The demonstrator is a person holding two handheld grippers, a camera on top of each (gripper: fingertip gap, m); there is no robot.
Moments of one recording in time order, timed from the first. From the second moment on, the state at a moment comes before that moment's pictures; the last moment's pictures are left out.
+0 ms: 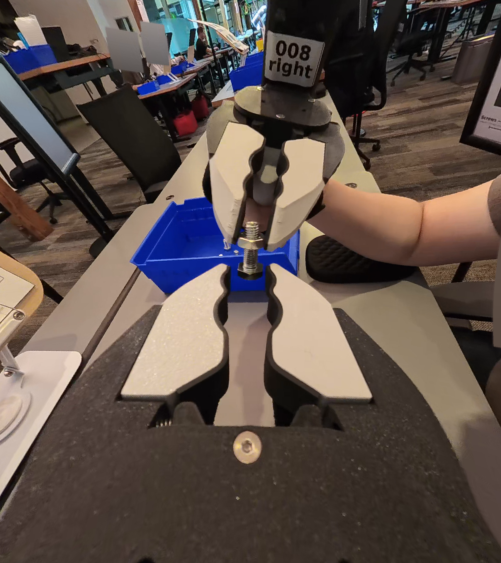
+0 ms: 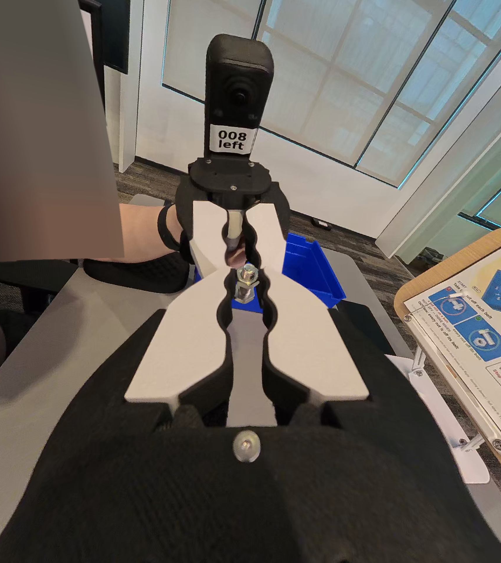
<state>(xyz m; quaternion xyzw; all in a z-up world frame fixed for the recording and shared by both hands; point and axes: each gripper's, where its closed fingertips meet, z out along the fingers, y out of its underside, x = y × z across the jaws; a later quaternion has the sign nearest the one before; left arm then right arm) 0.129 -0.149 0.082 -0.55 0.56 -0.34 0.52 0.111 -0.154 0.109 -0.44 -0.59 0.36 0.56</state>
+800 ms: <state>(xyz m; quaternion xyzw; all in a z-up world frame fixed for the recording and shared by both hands) 0.132 -0.152 0.089 -0.56 0.53 -0.40 0.50 0.110 -0.148 0.113 -0.46 -0.57 0.39 0.56</state>
